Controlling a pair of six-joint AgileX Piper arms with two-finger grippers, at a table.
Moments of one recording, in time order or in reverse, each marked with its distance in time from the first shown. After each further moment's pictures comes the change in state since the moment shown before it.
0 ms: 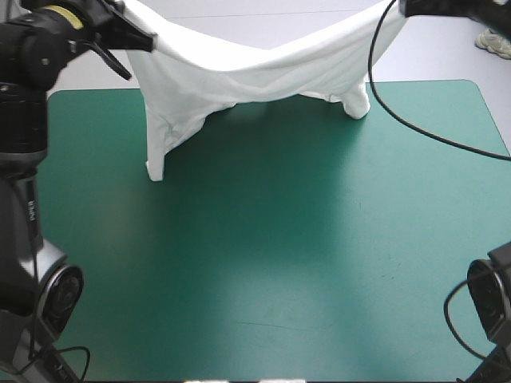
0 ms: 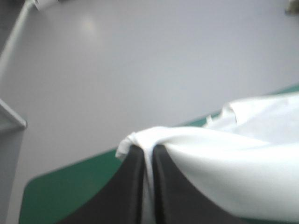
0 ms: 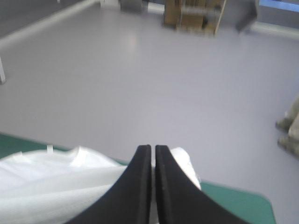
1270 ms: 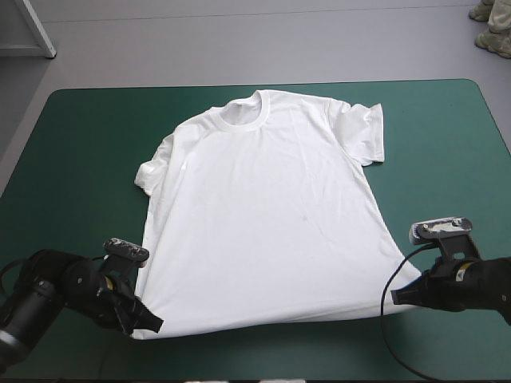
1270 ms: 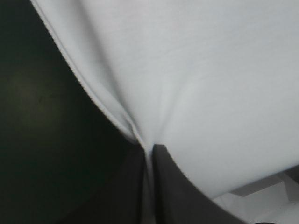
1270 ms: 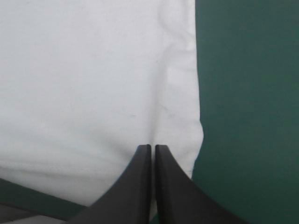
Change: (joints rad) left arm 0.000 -0.827 1.894 -0.295 -0.007 -0.077; right arm 0.001 -0.924 1.877 0.104 0.006 0.072
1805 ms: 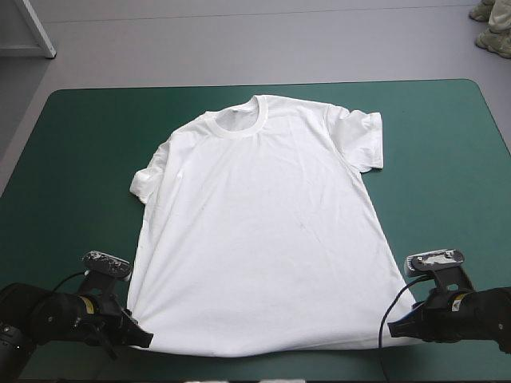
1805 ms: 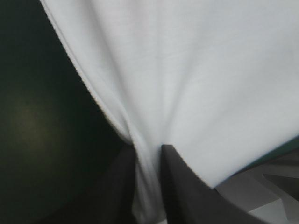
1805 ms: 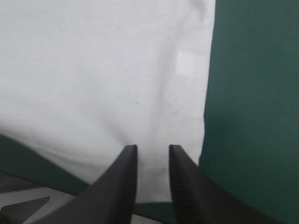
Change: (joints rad) left arm 0.000 -0.196 0.033 -0.002 0.020 -0.040; right arm 0.000 -0.083 0.167 0.069 -0.002 -0.048
